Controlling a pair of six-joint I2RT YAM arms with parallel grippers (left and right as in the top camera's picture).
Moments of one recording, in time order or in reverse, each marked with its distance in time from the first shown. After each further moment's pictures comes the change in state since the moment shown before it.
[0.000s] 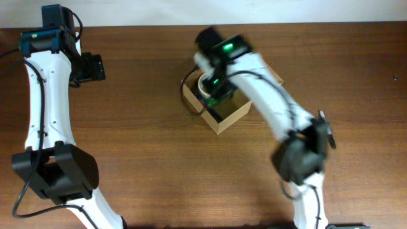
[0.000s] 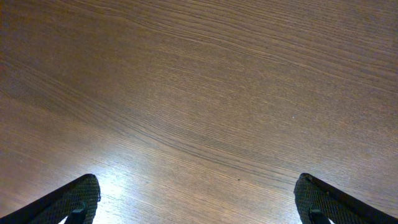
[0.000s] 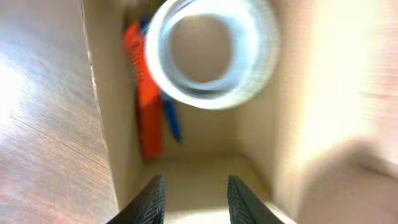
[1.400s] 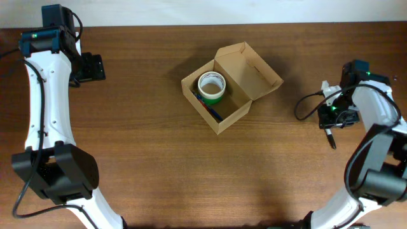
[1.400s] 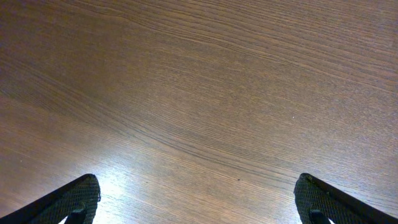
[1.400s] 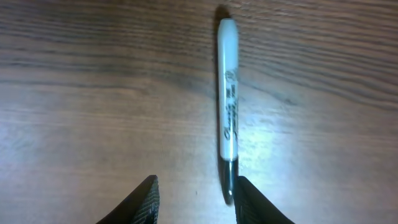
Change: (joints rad) left arm 0.000 0.000 0.000 0.000 0.000 0.000; right arm -0.782 -0.192 -0.795 0.336 0.011 -0.306
